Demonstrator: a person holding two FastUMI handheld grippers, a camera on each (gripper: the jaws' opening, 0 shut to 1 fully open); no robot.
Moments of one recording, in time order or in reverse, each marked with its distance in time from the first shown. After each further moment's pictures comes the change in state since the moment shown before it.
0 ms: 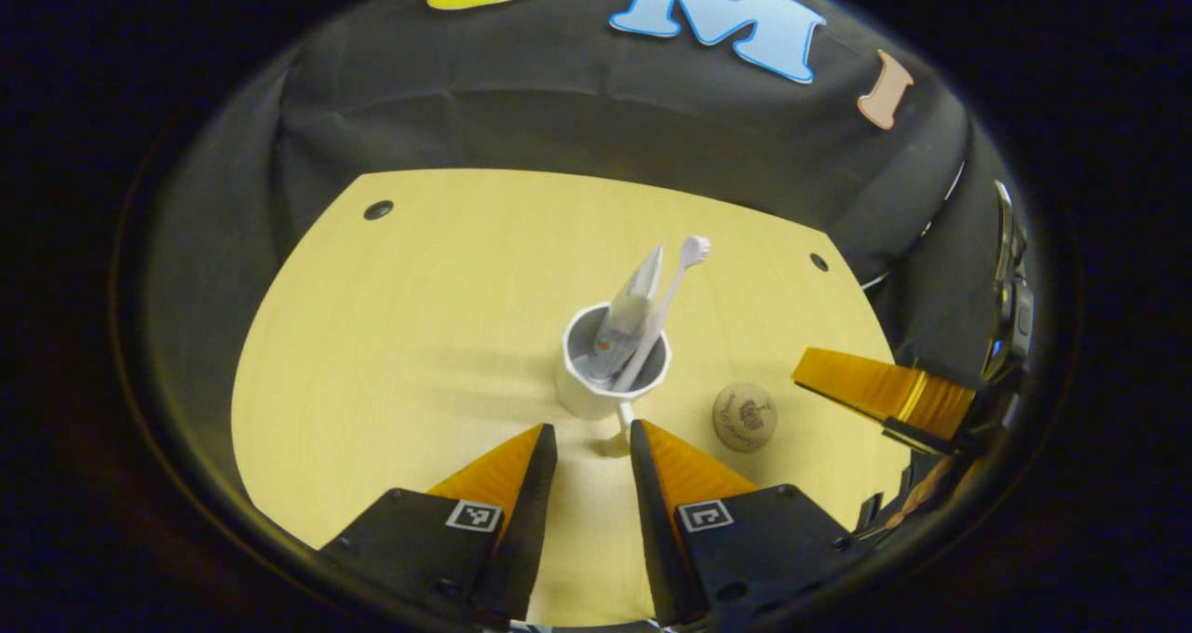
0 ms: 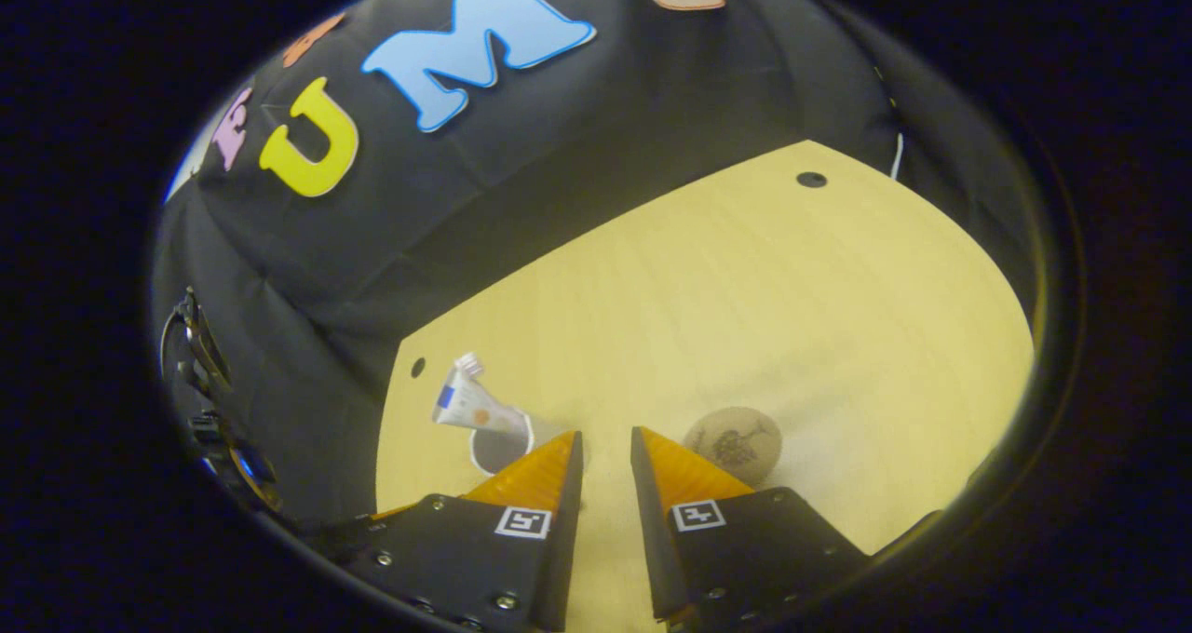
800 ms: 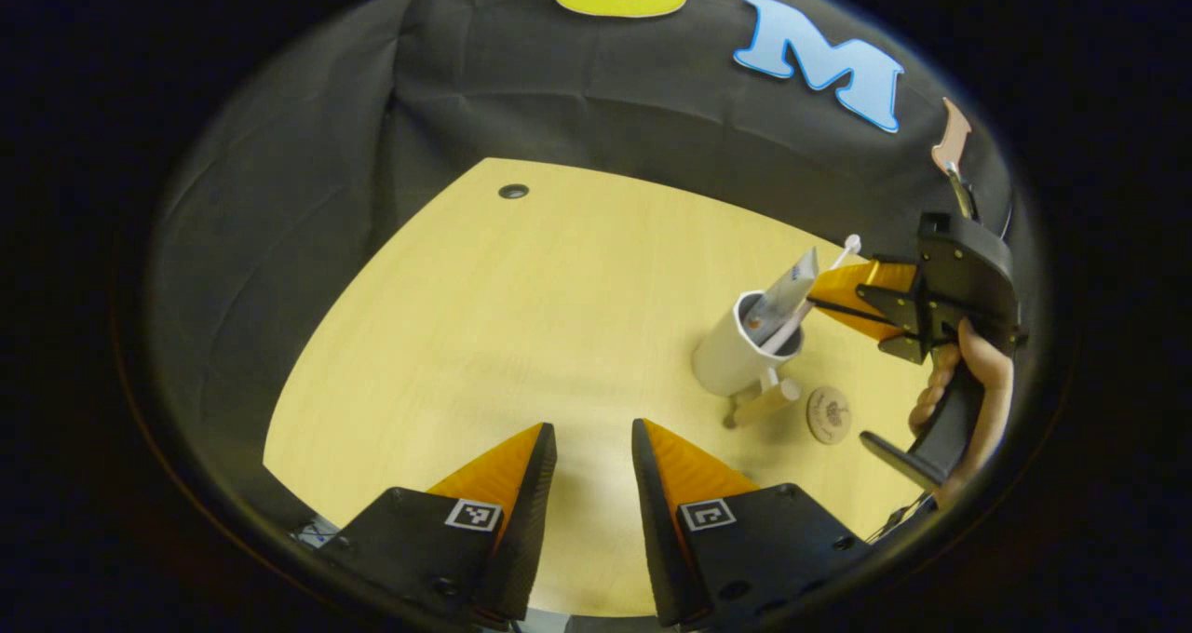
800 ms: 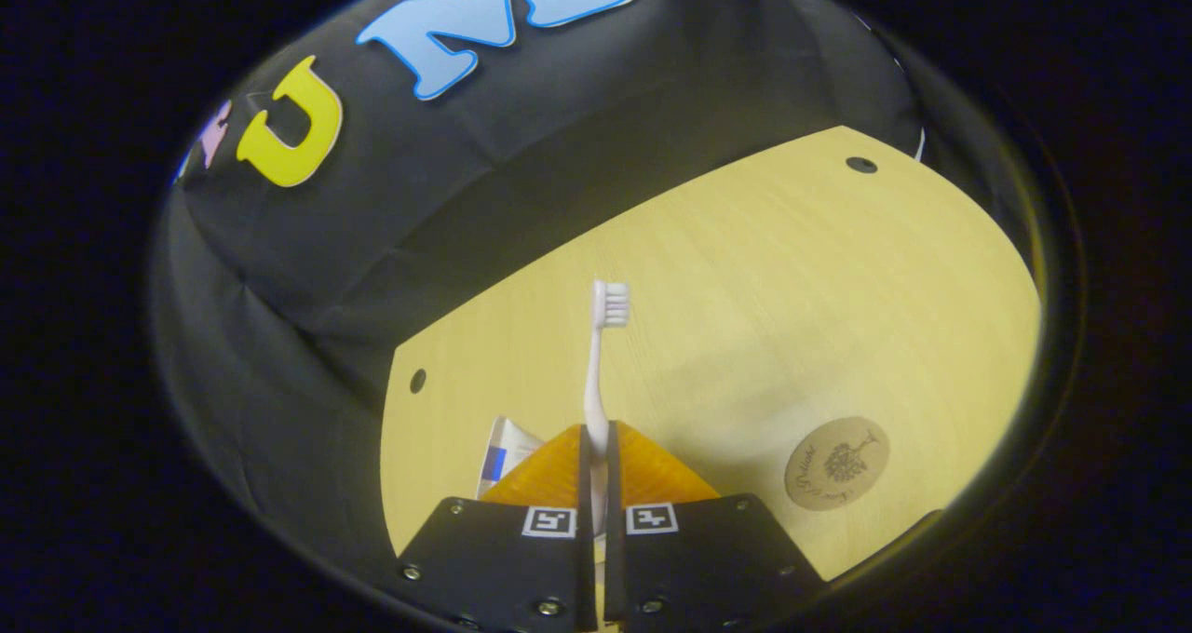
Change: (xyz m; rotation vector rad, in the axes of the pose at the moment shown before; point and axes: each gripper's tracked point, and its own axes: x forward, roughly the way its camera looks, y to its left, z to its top) left arm -0.059 0.118 -0.036 -0.146 -0.110 0.189; right arm 0.087 0.093 -0.001 -0.036 0.029 0.003
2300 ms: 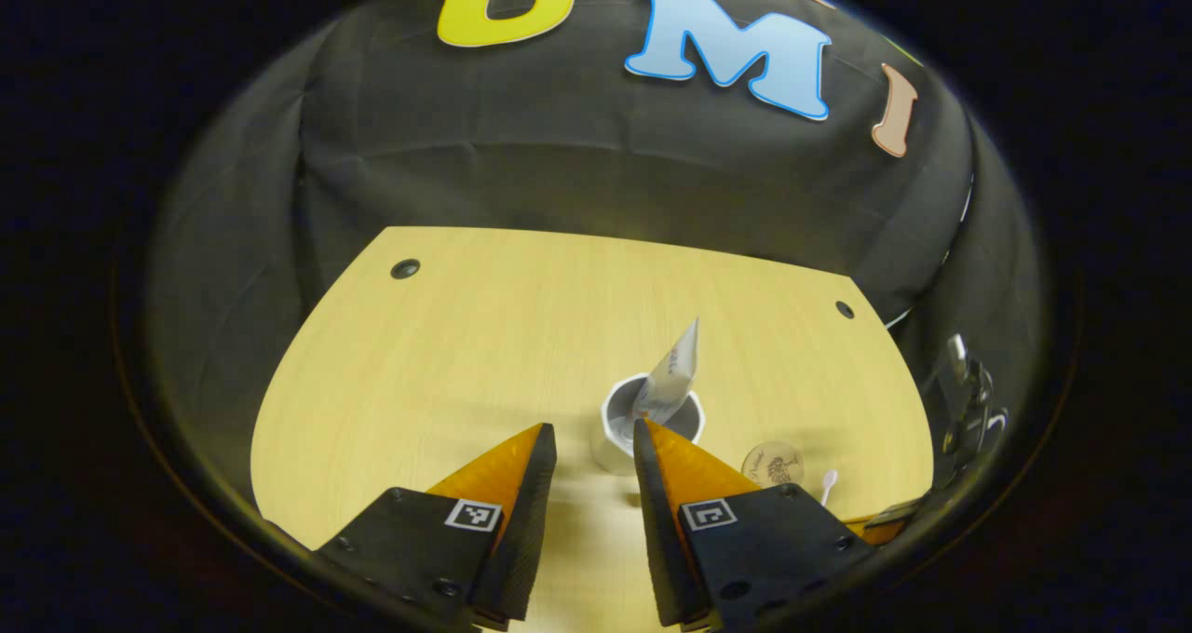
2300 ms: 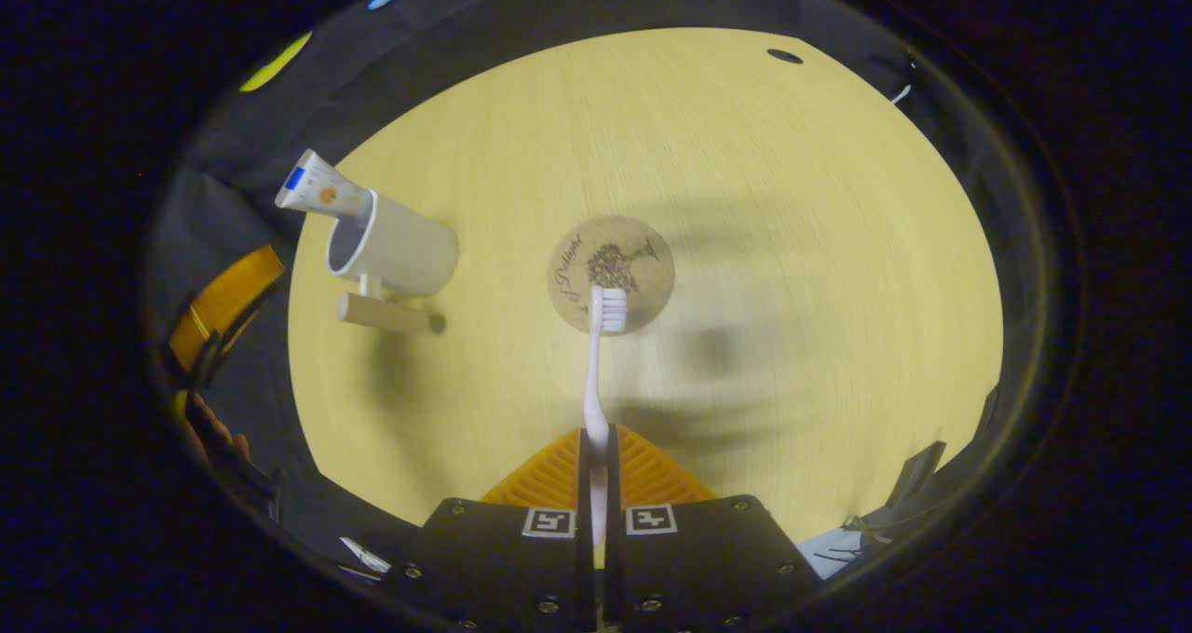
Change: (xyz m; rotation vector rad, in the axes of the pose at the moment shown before) left arm 0.038 -0.098 0.060 0.135 -0.106 -0.103; right arm -0.096 -0.145 -0.120 -0.107 0.508 -0.147
